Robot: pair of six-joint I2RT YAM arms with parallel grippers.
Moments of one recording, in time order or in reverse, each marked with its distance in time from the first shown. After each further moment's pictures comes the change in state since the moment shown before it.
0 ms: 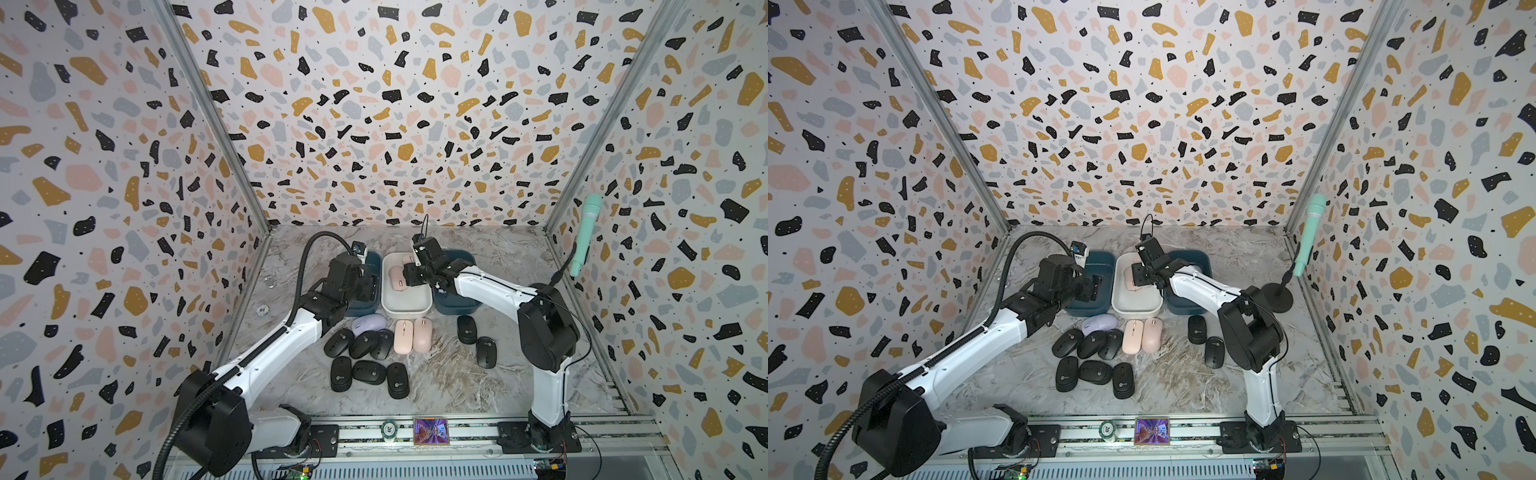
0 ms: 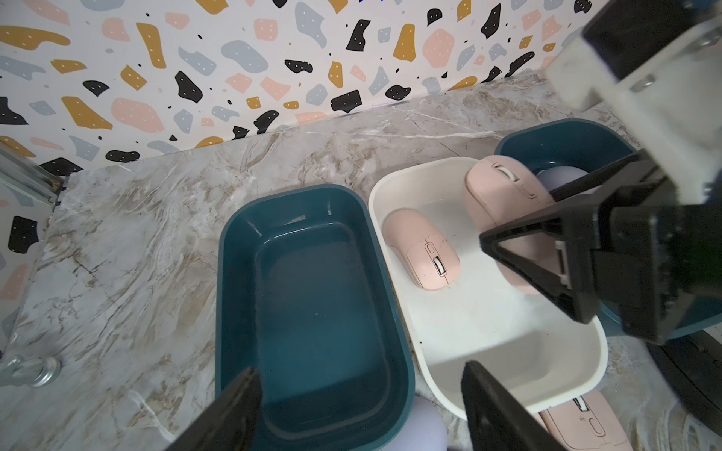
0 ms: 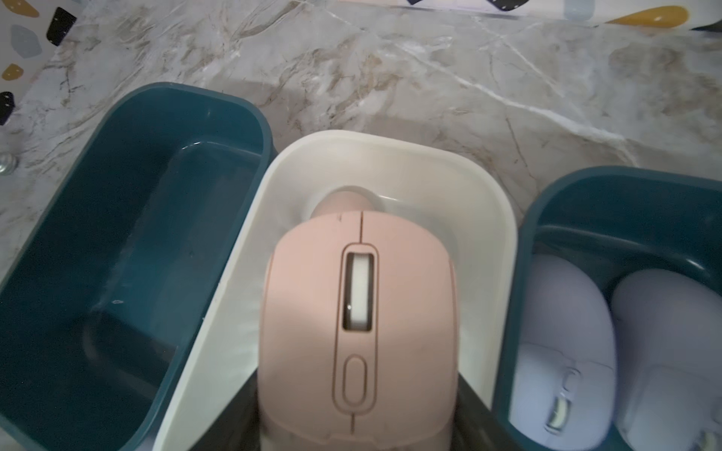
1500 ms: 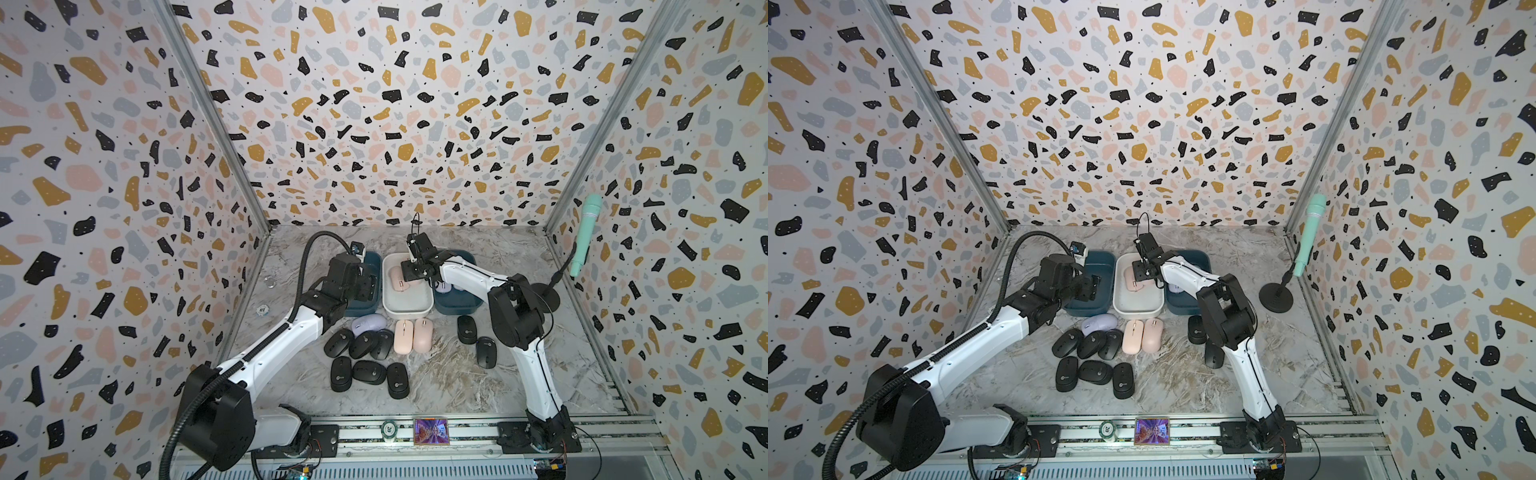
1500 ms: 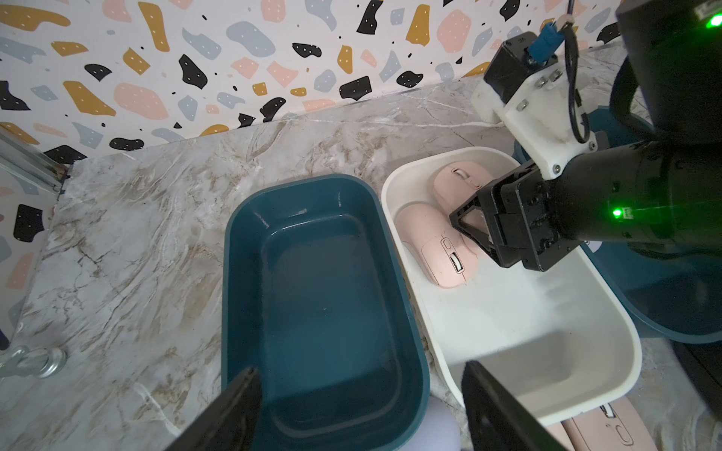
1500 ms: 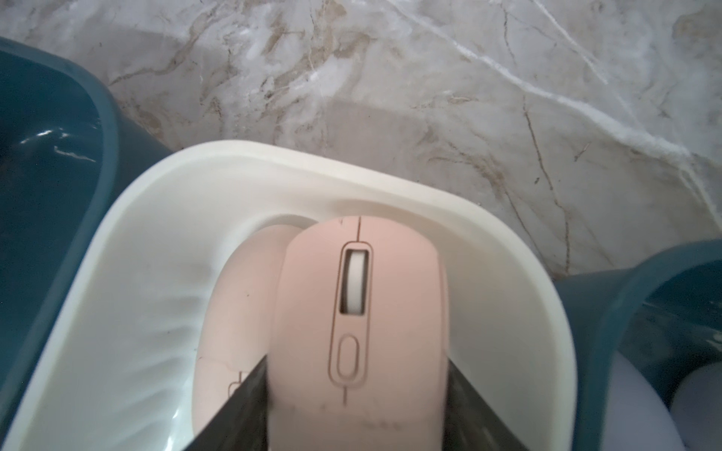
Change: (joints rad) left arm 0.018 0.026 0.000 -0.002 0.001 0.004; right arm -0.059 0.274 0.277 -0.119 0.012 -0.065
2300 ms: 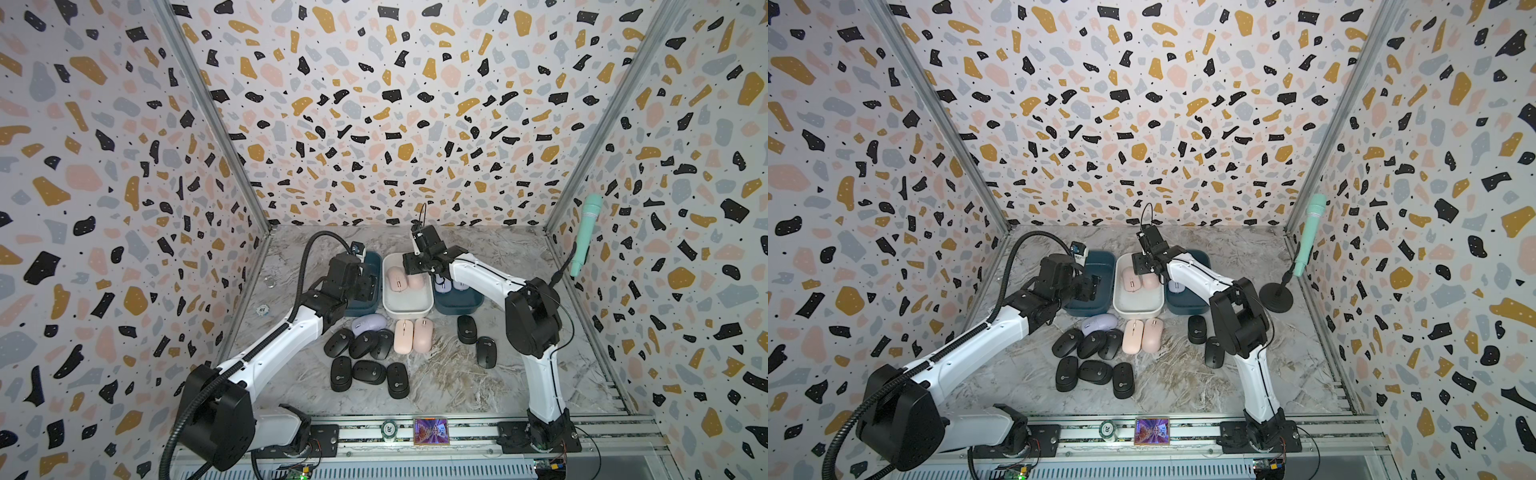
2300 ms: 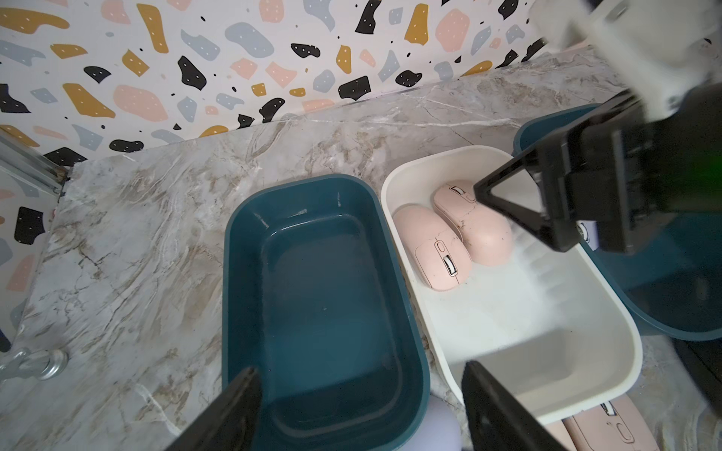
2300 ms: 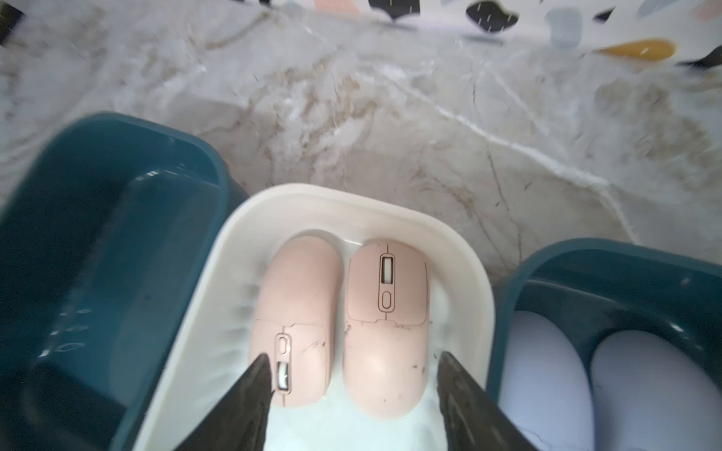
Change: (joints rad) left arm 0.001 -0.001 0.000 -0.002 0.002 0.006; right arm 0.021 -0.214 -0.110 0.024 -0.007 0.016
